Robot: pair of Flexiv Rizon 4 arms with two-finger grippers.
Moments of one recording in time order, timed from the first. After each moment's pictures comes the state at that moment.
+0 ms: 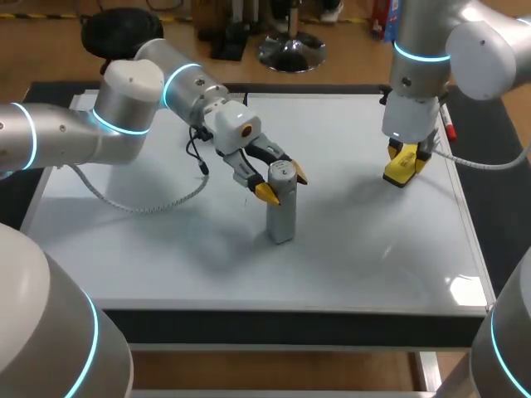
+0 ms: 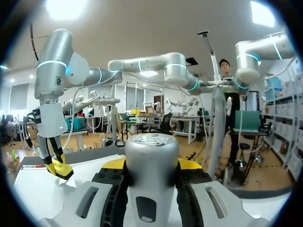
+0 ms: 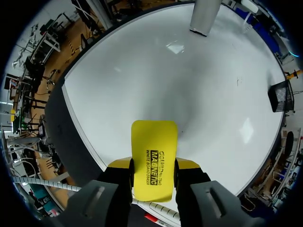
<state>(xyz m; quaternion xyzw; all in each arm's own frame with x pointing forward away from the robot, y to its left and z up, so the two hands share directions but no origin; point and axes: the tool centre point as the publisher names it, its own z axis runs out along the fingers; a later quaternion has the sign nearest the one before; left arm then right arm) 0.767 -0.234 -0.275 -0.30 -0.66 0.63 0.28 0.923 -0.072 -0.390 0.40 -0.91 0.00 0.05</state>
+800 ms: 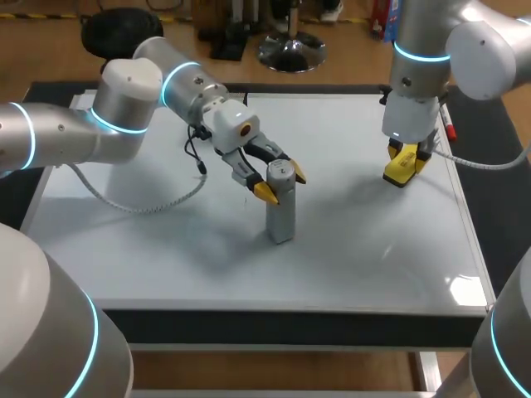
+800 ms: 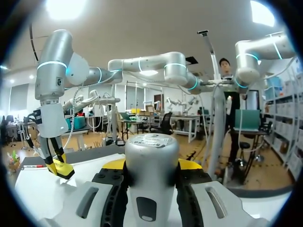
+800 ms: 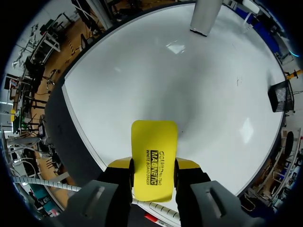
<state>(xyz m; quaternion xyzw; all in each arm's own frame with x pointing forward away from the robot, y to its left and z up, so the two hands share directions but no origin) 0.769 -0.231 -0.274 -0.31 -0.66 0.63 0.27 0.923 -0.072 -0.390 0.40 -0.91 0.00 0.05</state>
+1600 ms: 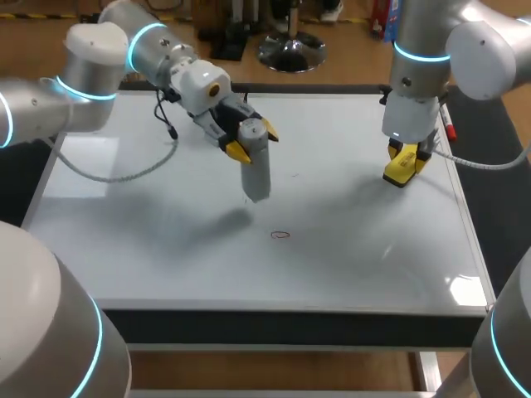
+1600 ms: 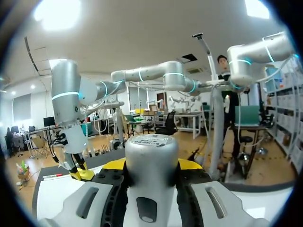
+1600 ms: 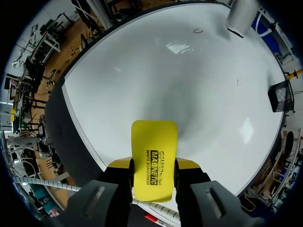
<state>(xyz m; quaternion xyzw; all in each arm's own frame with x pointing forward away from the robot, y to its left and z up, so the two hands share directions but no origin) 0.825 -0.178 -0.221 -0.32 -0.66 0.64 0.23 0.923 -0.072 -0.390 0.40 -0.91 0.00 0.05</state>
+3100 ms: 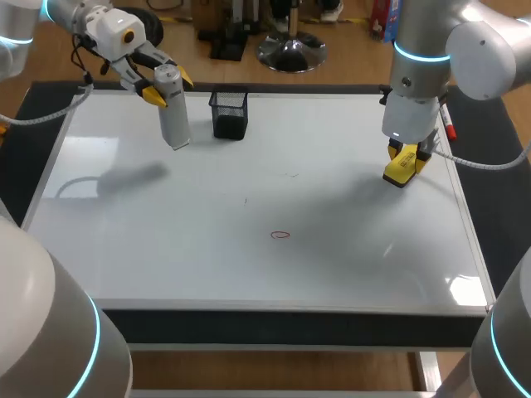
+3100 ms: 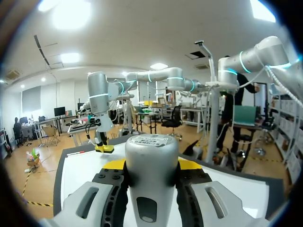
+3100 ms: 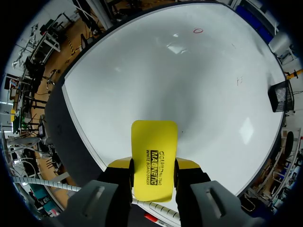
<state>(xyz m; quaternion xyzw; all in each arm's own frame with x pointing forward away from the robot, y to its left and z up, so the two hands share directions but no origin) 0.952 -0.029 -0.210 -0.28 -0.70 0.62 0.21 0.923 -0.072 -0.390 0.40 -0.91 0.00 0.05</state>
